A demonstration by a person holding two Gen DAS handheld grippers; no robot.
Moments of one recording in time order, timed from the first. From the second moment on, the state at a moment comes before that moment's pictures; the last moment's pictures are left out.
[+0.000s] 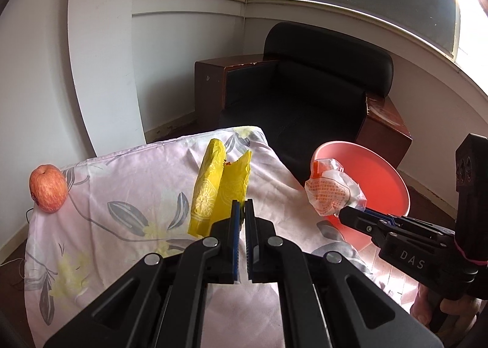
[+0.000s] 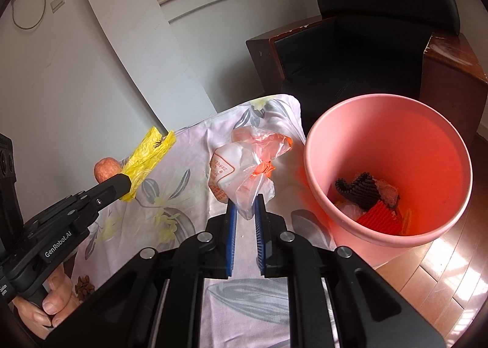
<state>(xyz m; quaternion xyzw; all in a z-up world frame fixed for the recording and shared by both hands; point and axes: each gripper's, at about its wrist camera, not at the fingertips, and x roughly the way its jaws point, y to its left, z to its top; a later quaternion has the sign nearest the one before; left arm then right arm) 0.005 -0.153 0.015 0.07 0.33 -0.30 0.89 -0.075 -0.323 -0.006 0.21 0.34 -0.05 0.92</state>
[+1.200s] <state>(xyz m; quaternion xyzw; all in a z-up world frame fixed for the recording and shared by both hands) -0.034 -0.298 -0.002 0.10 0.34 -0.43 0.83 -0.135 -0.431 -0.020 0.25 0.32 -0.18 0.90</state>
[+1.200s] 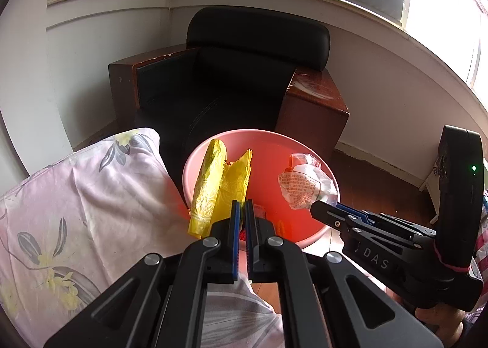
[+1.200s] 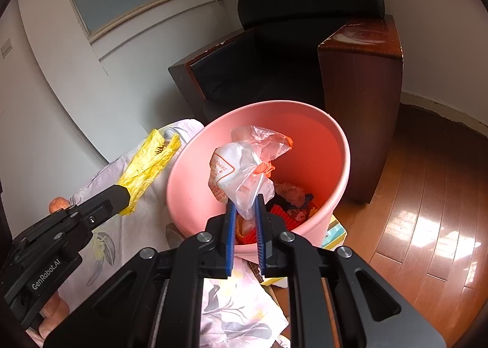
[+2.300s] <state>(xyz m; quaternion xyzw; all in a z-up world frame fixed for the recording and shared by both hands) -0.022 -0.337 -0.038 0.10 0.39 -0.43 0.81 -0.122 -0.446 -0.036 0.25 0.34 -0.21 0.88</state>
